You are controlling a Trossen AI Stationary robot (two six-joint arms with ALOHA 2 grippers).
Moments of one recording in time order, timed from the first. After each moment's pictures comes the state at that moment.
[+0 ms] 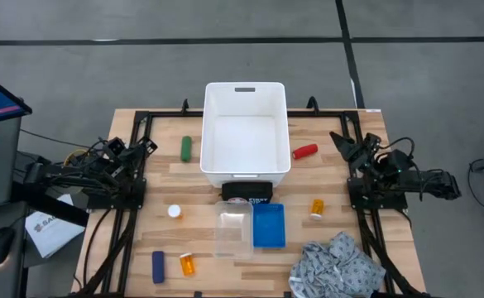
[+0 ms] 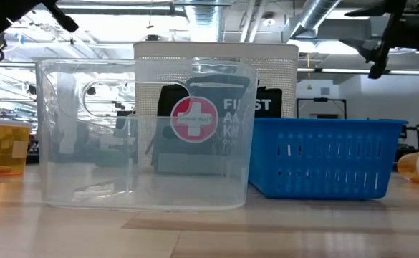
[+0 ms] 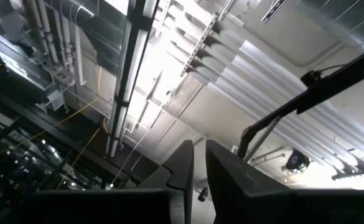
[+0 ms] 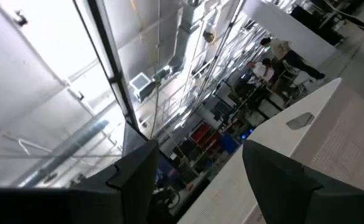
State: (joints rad) left arm -0.01 0.33 0.01 1.26 -0.17 -0.55; right arm -0.04 0.01 0.09 0.38 0.52 0.67
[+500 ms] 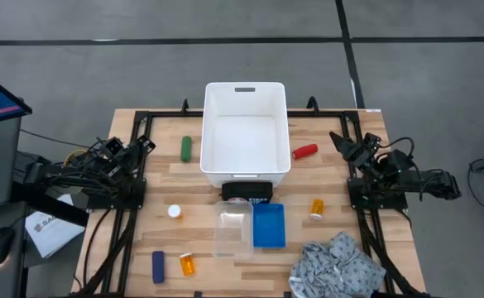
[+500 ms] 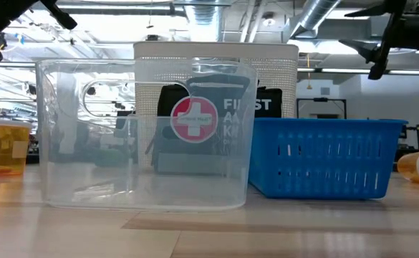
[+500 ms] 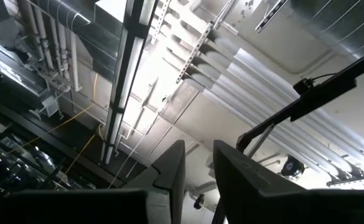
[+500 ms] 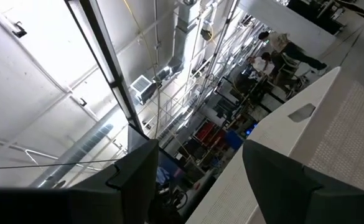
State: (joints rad) left arm -0.01 0.33 0.01 1.29 -0.17 -0.56; right arm -0.04 0.01 0.09 0.38 0.52 0.74
